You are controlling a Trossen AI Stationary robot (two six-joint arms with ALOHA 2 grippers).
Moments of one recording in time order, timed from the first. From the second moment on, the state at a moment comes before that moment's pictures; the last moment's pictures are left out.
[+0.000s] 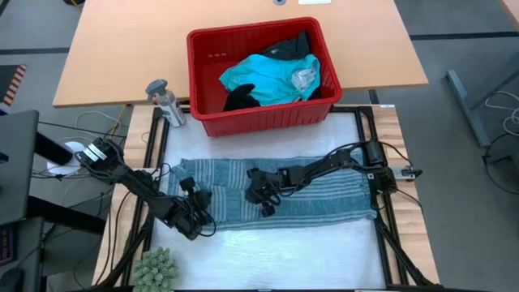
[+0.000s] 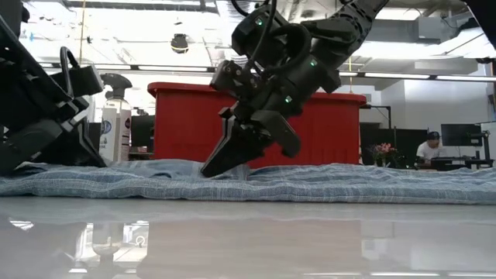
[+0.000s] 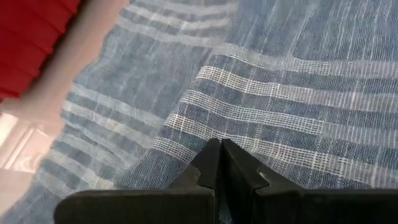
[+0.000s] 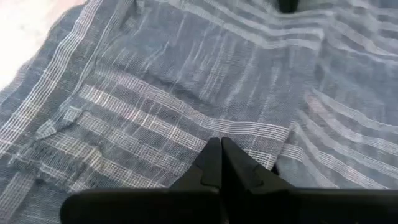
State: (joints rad) left arm -0.63 1.53 0.52 -0.34 -0.86 -0.85; right arm 0.07 2.05 1.22 0.09 -0.05 -0.36
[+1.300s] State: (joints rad) left arm -0.64 1.53 0.64 -0.65 -0.74 -0.94; right arm 0.07 2.05 1.28 0.00 -0.05 -0.35
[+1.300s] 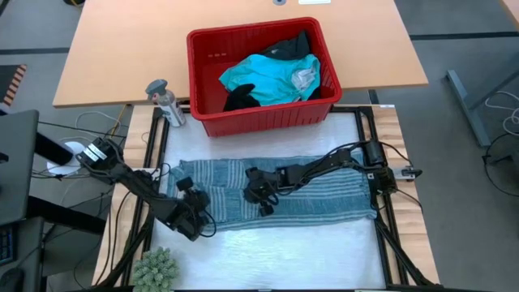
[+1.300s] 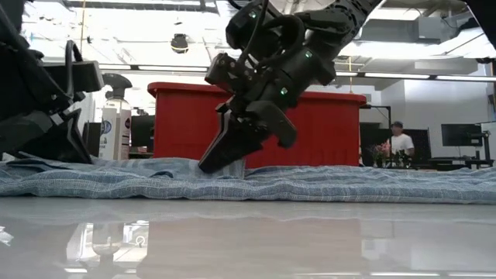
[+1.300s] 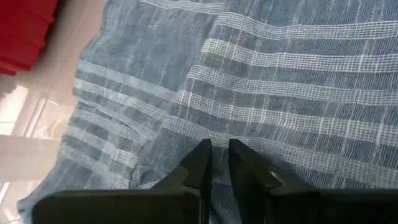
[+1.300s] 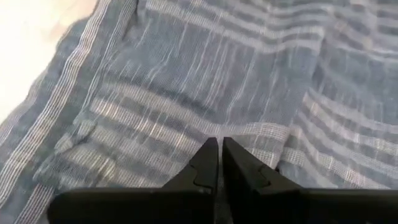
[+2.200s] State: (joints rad) left arm -0.67 1.31 0.50 -0.03 -0.95 -0.62; right arm 0.08 1.99 1.34 -0.31 -0.02 -0.38
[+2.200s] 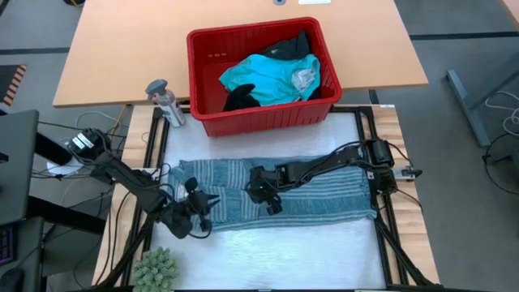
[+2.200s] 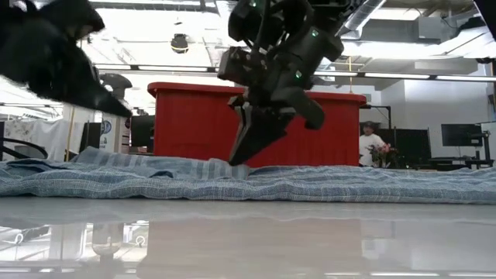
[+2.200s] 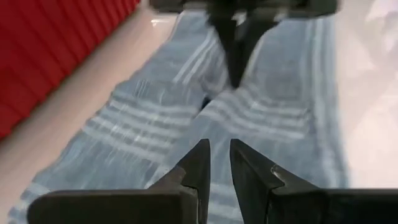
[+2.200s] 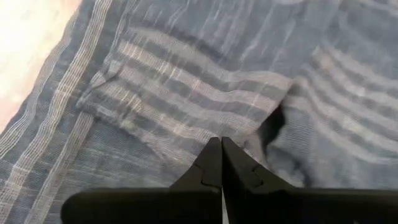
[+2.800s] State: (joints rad) left arm -0.53 1.49 0.37 0.07 -0.85 -0.81; right arm 0.03 2.00 1.28 -0.22 -0.02 -0.34
